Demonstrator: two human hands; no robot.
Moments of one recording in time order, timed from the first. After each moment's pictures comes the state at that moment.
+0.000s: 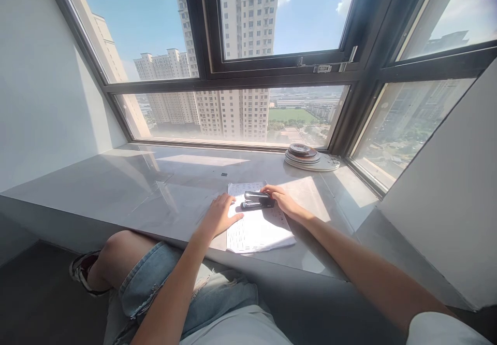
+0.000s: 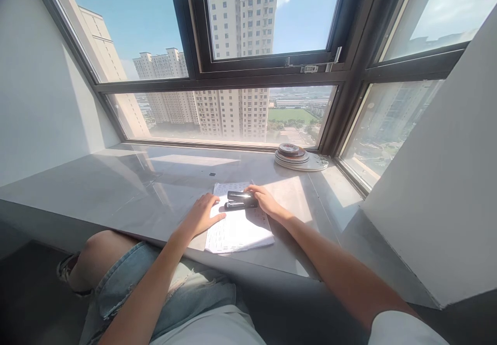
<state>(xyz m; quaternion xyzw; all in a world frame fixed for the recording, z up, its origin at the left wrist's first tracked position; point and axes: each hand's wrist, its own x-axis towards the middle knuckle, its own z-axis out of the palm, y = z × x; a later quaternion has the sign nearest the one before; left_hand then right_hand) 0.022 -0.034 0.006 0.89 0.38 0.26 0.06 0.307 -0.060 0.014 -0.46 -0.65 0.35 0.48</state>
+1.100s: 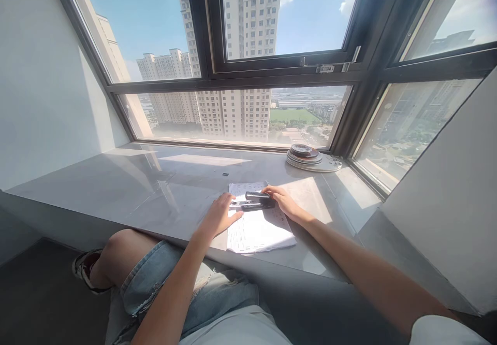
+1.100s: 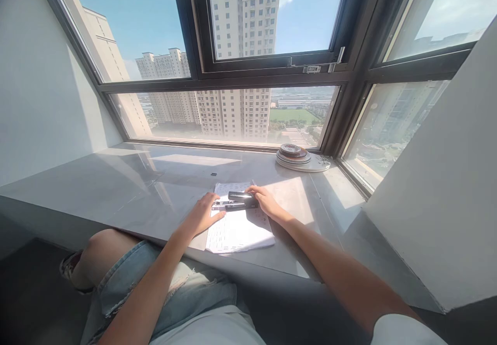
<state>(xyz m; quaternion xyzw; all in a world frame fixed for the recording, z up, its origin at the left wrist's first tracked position) 0.020 -0.031 0.003 0.88 0.38 0.28 0.09 0.310 -0.052 0.001 -0.45 -0.66 0.34 0.49</state>
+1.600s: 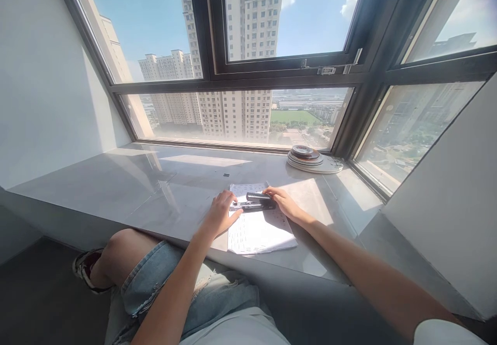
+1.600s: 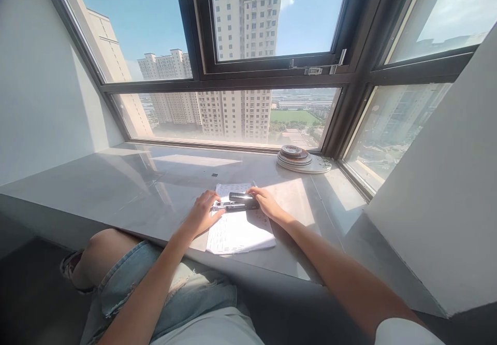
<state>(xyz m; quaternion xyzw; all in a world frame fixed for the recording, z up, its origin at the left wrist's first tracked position) 0.022 -0.034 0.007 0.88 0.36 0.31 0.03 0.313 -0.050 -0.002 -0.46 -0.68 0.31 0.48</state>
